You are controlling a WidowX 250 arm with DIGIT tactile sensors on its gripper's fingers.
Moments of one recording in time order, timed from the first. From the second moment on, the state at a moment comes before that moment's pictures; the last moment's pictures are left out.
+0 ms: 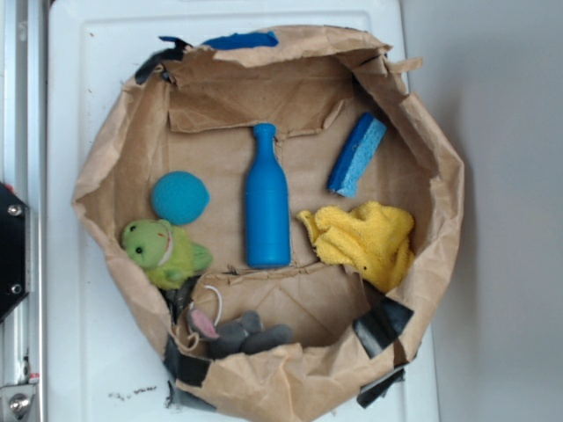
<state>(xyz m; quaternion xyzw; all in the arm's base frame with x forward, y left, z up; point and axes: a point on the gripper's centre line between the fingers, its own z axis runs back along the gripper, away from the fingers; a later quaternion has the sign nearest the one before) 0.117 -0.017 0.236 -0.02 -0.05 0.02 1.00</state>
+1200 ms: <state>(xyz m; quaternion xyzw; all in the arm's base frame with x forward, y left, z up) 0.259 -0.001 0.204 -0.02 -0.04 0.25 0.97</state>
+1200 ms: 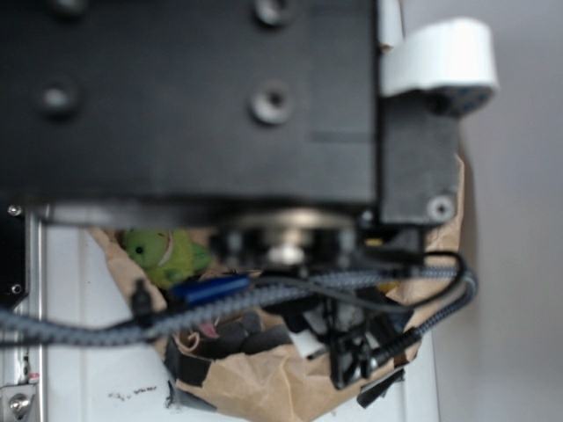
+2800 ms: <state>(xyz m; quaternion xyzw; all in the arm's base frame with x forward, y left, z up) 0.250 0.052 0.143 0.00 -0.05 0.25 0.97</state>
